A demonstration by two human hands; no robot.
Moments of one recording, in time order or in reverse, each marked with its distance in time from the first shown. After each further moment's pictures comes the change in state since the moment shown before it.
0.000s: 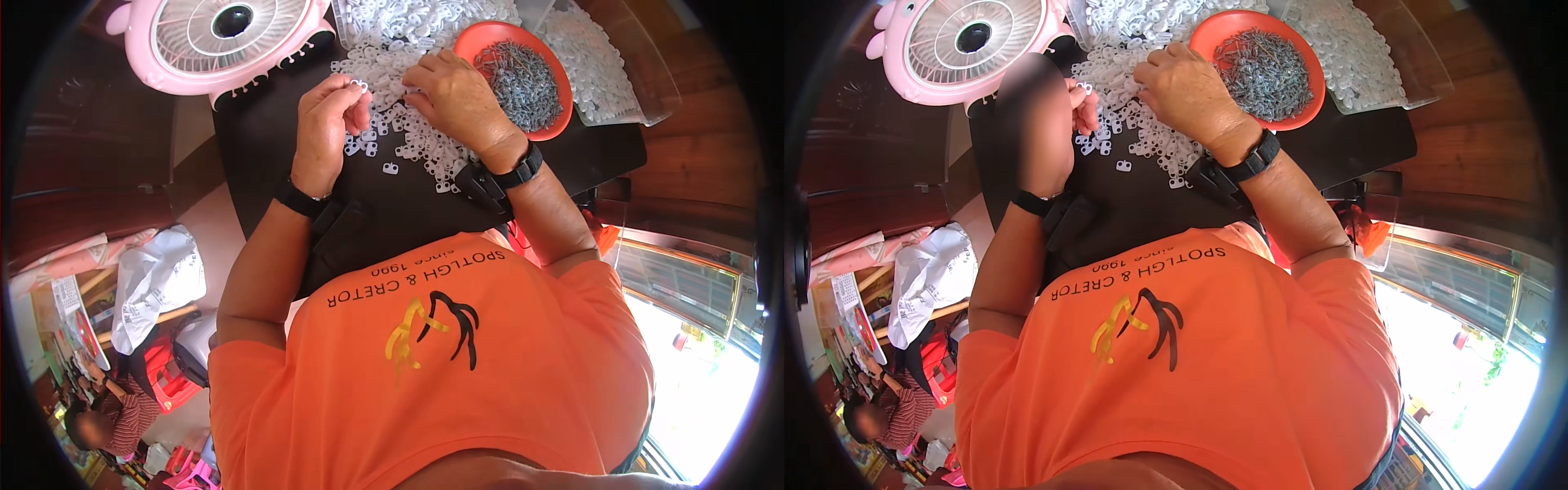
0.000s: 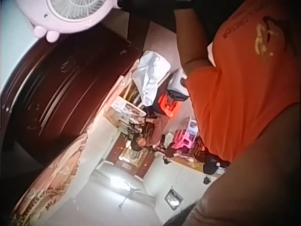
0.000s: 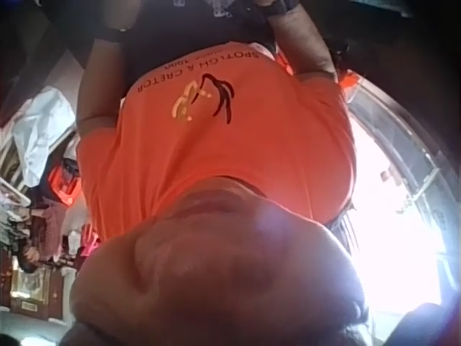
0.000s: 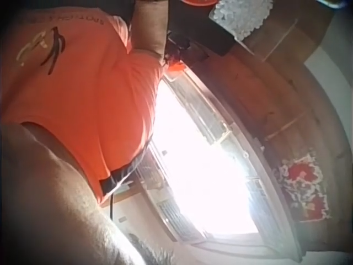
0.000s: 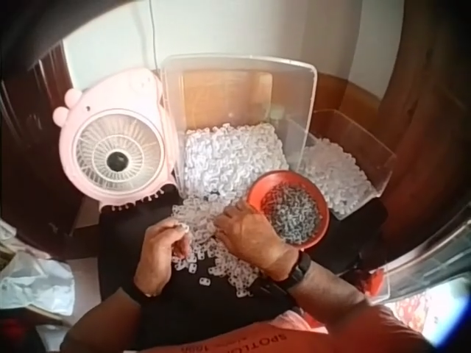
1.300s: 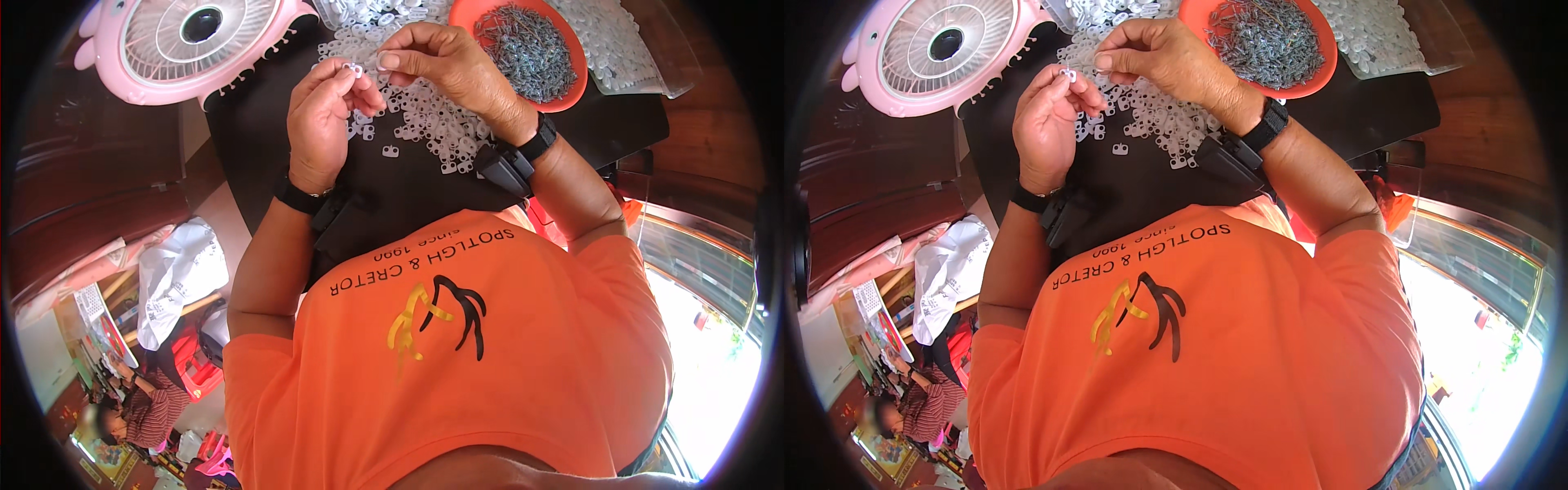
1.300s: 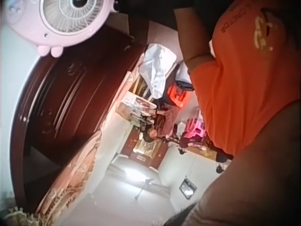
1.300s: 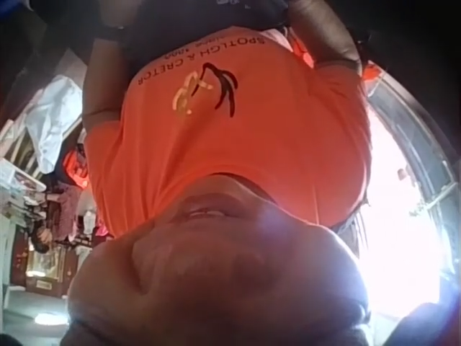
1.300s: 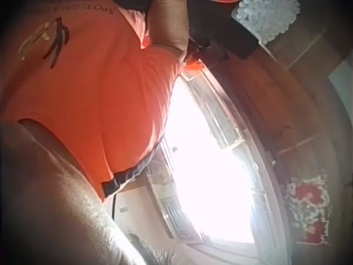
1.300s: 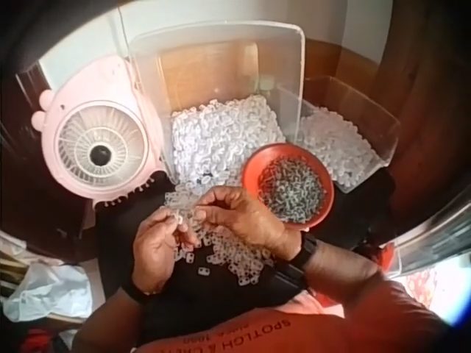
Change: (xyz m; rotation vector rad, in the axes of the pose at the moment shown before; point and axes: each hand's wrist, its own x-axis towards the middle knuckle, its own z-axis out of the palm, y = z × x) left_hand -0.003 -0.001 0.010 -0.239 -0.168 0.087; right_hand 0.002 -0.001 0.005 1.431 -0.056 0.409
